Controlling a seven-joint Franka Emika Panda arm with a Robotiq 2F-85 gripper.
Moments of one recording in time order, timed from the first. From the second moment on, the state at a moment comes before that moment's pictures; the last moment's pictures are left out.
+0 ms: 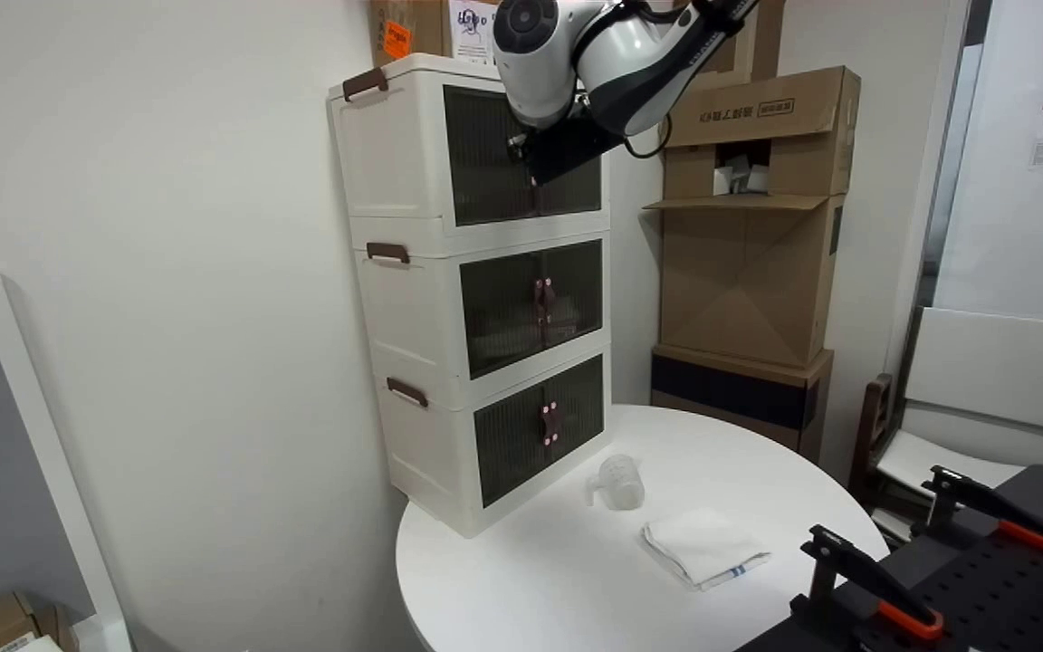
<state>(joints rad) 0.09 0.22 0.17 -1.84 -1.69 2.33 1.56</state>
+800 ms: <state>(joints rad) 0.09 0.26 0.15 -1.81 -1.74 2.32 1.56</state>
